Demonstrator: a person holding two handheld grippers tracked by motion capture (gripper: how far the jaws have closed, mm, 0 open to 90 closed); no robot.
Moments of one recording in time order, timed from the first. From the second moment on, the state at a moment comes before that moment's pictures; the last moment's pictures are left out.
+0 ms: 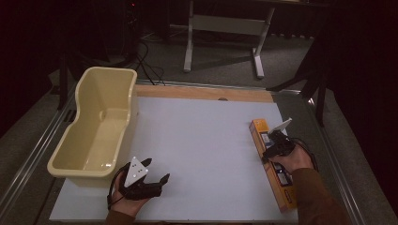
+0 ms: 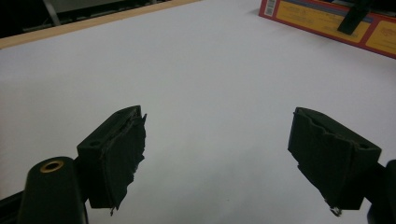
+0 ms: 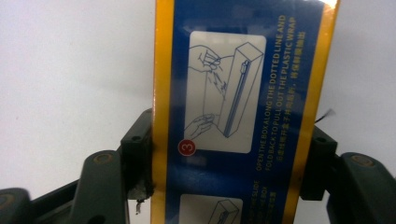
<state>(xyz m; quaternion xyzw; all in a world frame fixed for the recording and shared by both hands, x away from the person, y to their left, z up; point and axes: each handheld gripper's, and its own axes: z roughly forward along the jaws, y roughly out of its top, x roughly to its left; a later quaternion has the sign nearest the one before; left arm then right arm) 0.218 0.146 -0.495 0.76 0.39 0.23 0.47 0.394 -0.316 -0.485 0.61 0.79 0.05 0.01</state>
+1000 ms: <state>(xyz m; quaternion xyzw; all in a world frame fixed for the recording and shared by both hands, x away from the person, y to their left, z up) 0.220 0.149 -0.494 0.76 0.39 0.23 0.47 0.373 -0.242 -0.407 0.56 0.73 0.36 -0.14</state>
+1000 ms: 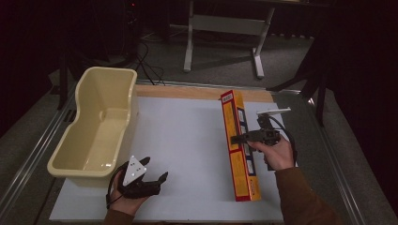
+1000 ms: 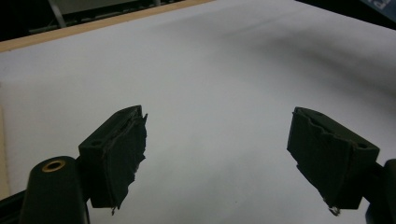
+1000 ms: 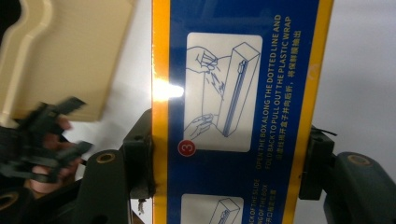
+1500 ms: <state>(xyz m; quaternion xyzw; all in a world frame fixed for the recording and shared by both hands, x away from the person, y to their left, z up) 0.220 0.148 -0.494 0.76 0.39 0.23 0.47 0.381 -0.177 -0.357 0.53 0.71 0.44 -0.15</state>
